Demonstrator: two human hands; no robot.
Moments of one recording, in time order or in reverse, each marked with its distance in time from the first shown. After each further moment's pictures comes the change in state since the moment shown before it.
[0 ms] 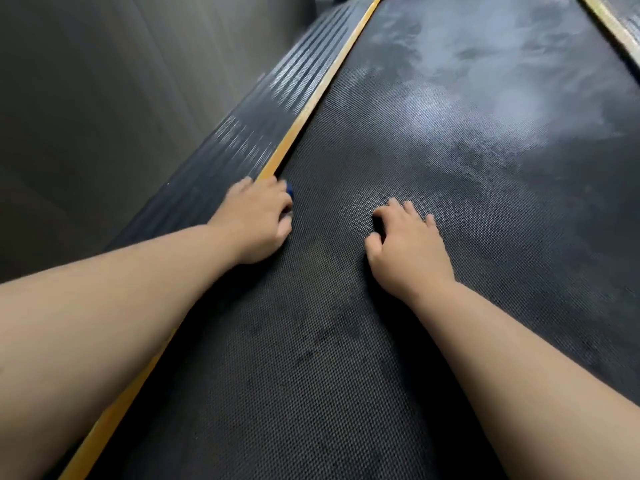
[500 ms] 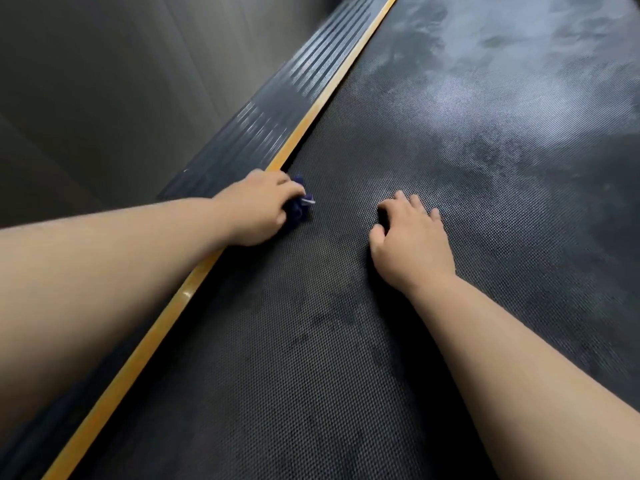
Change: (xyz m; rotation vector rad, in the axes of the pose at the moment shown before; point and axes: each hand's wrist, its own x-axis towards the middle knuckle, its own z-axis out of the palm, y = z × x) left_hand -0.007 0.009 -0.035 -0.198 -0.276 -0.073; right_hand -0.002 0.005 -0.003 0.011 -0.033 -0.020
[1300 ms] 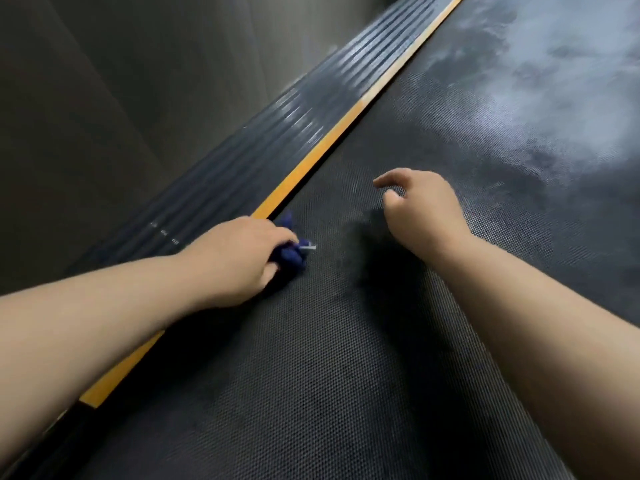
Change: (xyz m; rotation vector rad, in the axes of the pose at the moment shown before) left_hand -0.154 0.010 0.020 -0.004 0.074 -0.119; right_hand -0.011 -0.061 -0.026 0.266 -0.015 -0.126
